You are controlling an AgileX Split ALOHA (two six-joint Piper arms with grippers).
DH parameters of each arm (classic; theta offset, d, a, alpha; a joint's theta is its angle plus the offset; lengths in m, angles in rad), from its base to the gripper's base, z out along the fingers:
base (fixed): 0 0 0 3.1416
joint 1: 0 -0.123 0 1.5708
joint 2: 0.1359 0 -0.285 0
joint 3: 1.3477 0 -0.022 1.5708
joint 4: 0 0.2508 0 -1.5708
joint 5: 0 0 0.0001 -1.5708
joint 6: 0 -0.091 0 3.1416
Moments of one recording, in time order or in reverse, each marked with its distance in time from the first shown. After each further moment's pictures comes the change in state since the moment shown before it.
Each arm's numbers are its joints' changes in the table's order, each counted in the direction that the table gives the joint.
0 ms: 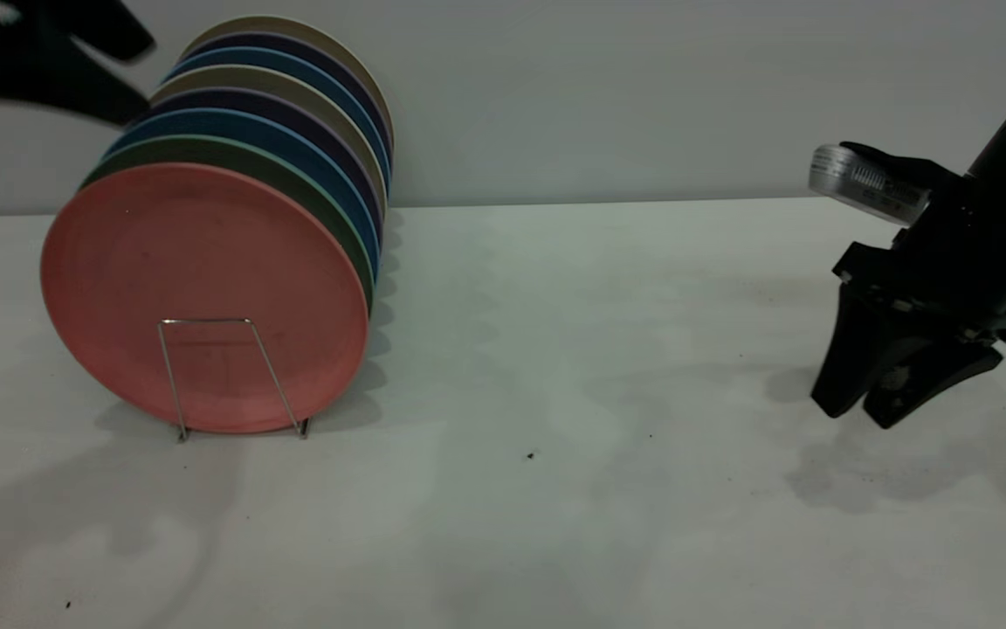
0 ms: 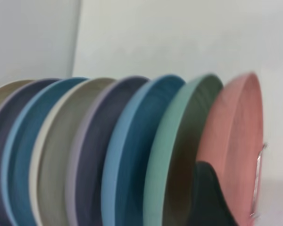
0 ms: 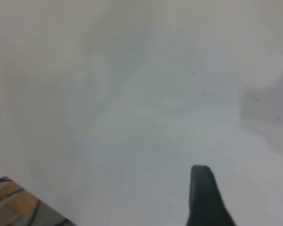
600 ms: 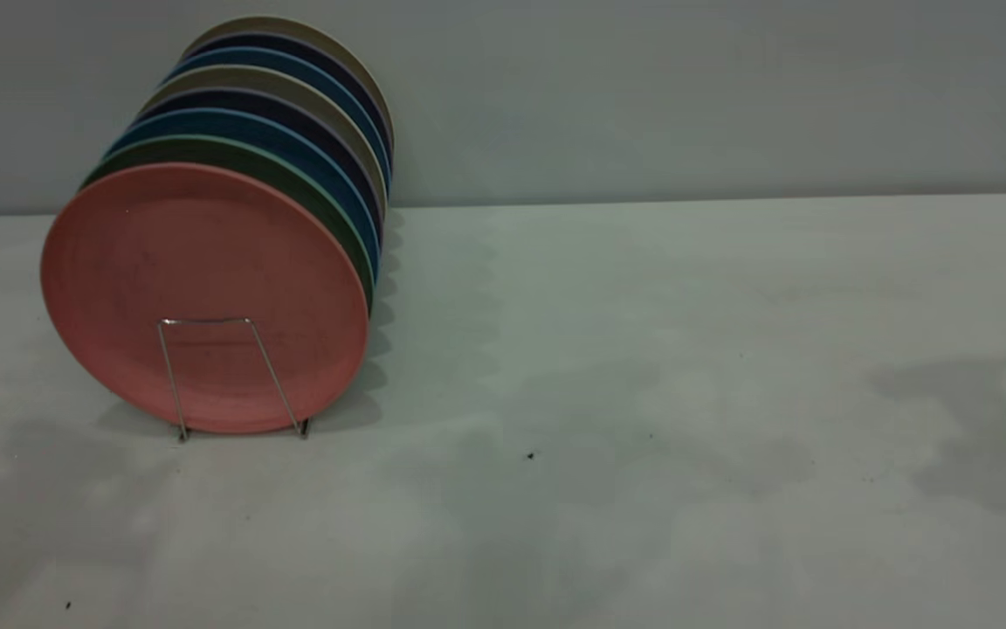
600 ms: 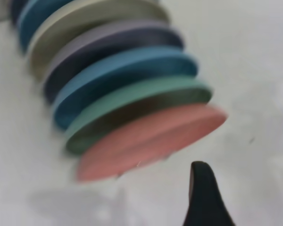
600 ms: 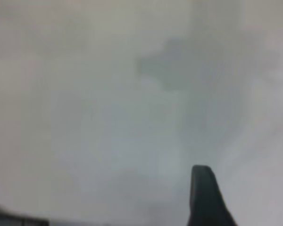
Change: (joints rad) left arm -0.044 -0.275 0.000 0.257 0.102 1.373; right arm 0.000 -0.459 -0.105 -0.593 0.285 -0.493
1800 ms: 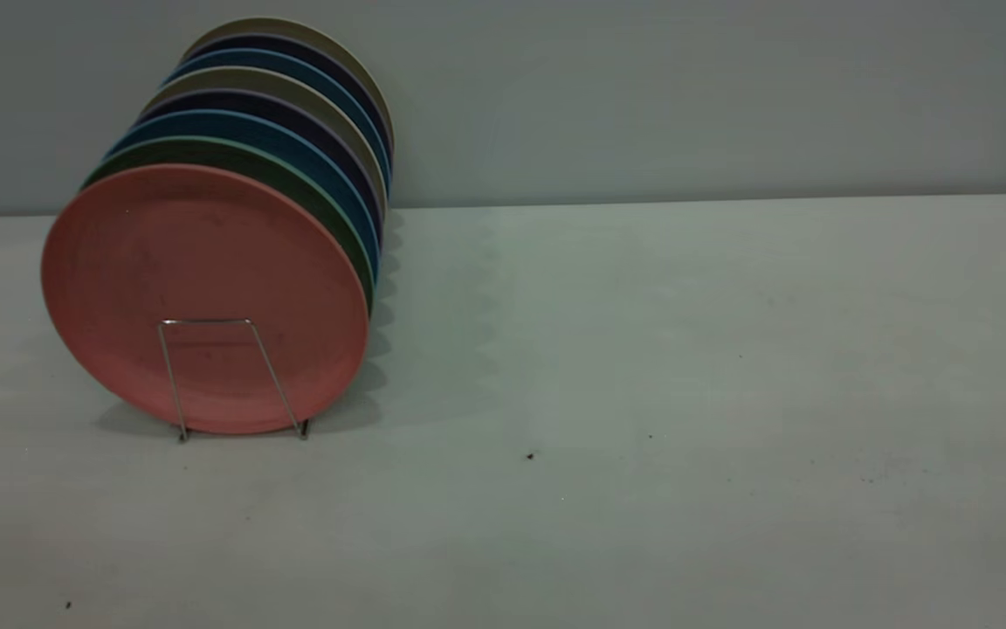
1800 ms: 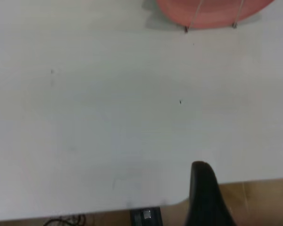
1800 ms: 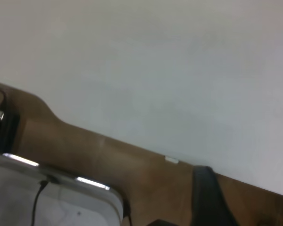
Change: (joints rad) left arm 0.000 -1.007 0.523 0.419 0.363 0.441; right arm 0.000 -1.362 0.851 0.132 0.046 0.155
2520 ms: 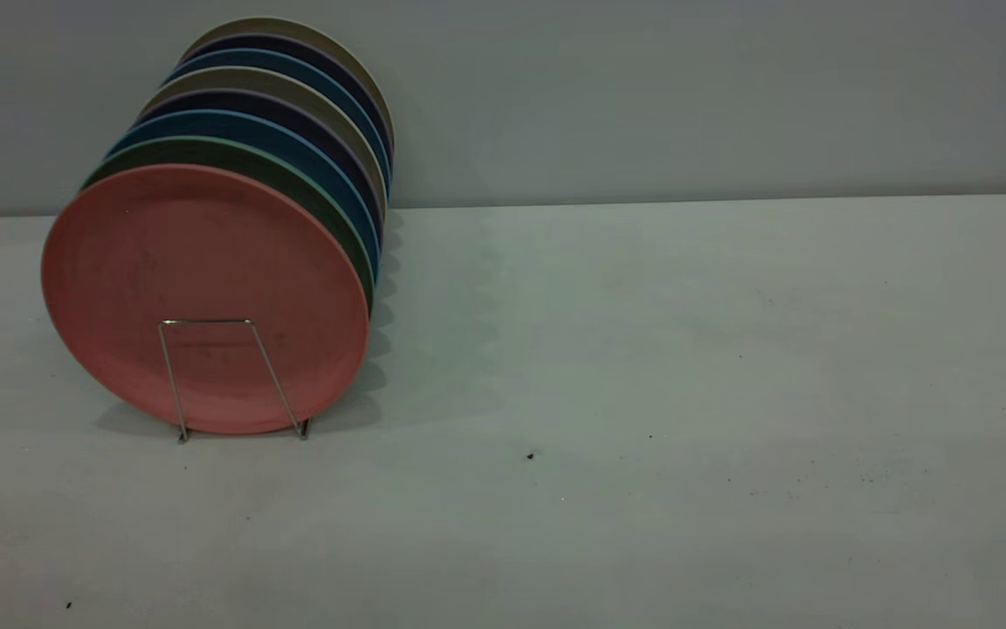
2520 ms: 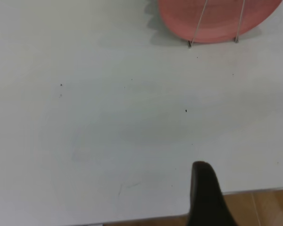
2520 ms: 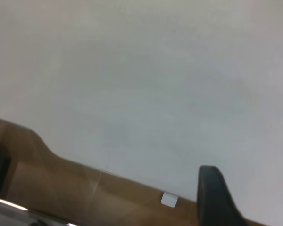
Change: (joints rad) left arm 0.000 -0.314 0.103 0.014 0.055 -0.010; right arm 0.000 -0.123 0.077 0.020 -0.093 0.002
